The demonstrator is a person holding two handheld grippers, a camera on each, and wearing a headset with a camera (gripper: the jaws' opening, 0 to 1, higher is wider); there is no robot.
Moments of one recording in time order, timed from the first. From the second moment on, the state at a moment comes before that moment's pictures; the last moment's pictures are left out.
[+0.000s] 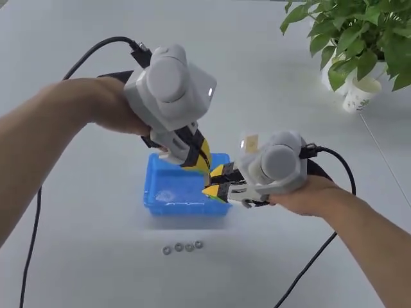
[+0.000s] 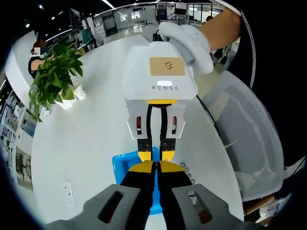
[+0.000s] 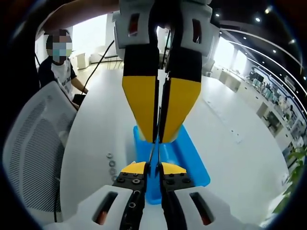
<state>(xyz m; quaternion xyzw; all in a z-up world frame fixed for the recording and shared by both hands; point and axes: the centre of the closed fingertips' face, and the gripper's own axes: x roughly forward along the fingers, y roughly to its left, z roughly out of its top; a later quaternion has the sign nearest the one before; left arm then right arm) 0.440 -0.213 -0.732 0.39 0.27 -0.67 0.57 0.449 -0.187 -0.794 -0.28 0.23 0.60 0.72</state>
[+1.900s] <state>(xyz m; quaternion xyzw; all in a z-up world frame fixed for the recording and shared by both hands) 0.381 -0.201 -0.784 0.38 0.30 -0.68 0.54 0.381 -0.177 -0.840 -0.27 0.25 0.63 0.69</state>
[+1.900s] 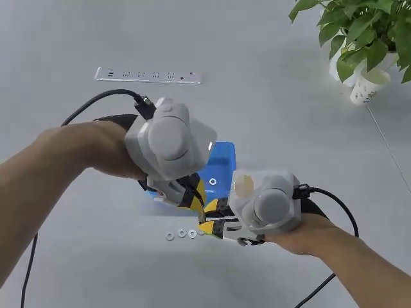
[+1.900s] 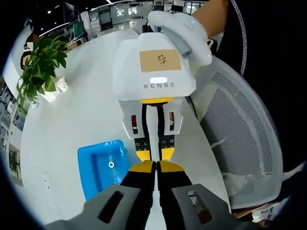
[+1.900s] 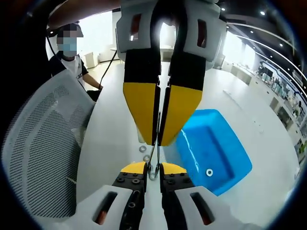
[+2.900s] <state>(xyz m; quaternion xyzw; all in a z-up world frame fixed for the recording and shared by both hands) 0.373 -0.201 -0.797 0.38 0.31 -0.68 0.55 0.375 -0.173 -0.854 -0.27 0.26 0.64 0.67</state>
